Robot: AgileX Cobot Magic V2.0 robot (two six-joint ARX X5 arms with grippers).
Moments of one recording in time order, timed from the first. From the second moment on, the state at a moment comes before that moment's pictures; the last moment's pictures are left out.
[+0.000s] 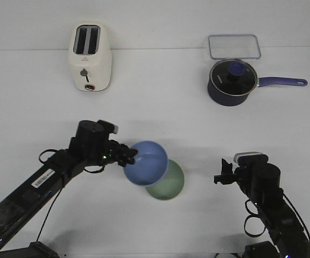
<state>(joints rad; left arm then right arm) -0.52 1.38 1.02 -0.25 0.45 -0.26 0.17 0.73 0.53 -0.36 -0.08 0.17</state>
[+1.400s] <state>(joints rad) -0.19 0.78 0.73 0.01 -0.05 -0.04 0.17 0.29 0.42 -0.17 -0.05 0.15</state>
